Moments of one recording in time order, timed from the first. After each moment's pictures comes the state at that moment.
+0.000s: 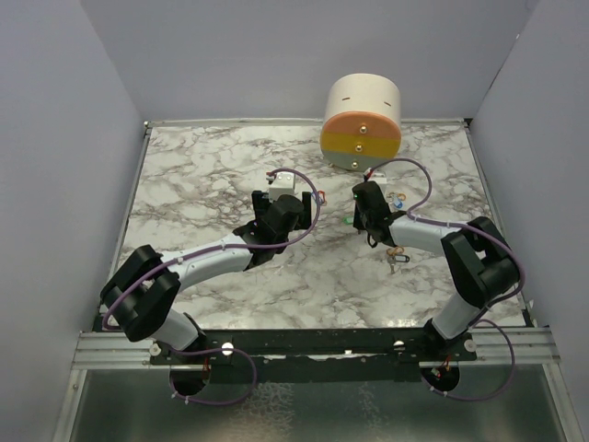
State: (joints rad) left arm -0.83 1.47 0.84 0.11 -0.61 -0.45; right arm 0.52 1.67 0.83 0.06 0.38 0.43
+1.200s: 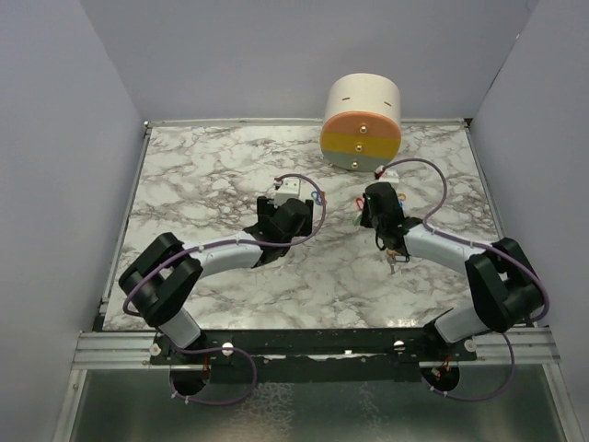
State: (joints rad) left arm -0.83 1.59 0.84 0.11 -0.60 -0.45; right arm 0.51 1.52 0.75 0.11 0.38 0.41
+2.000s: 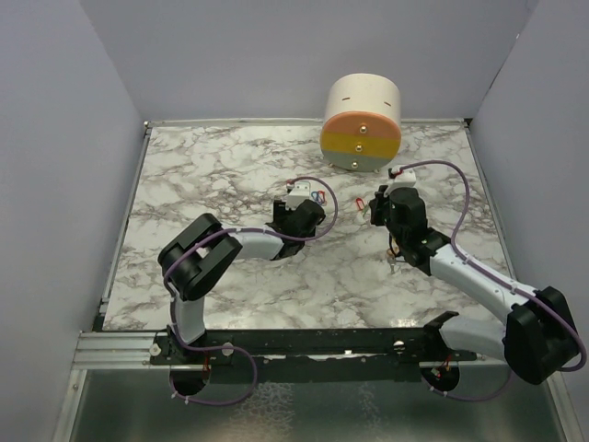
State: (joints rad) left arm -0.83 1.86 0.96 0.14 -0.62 -0.50; right arm 0.51 1.17 0.65 0.13 0.31 0.28
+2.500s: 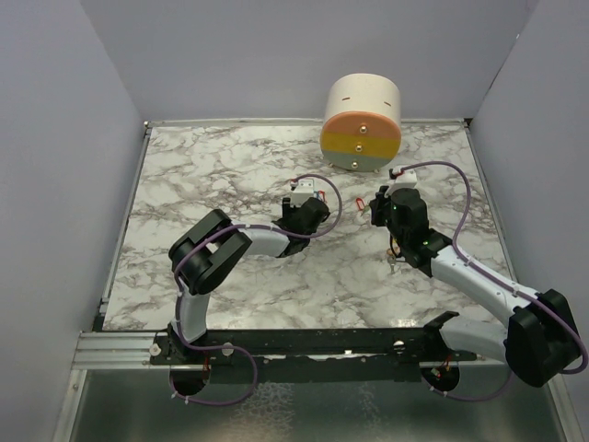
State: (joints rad) left arm -0.83 1.94 1.01 0.21 -0.65 -0.51; right arm 0.51 1.15 0.64 0.13 0.30 0.28
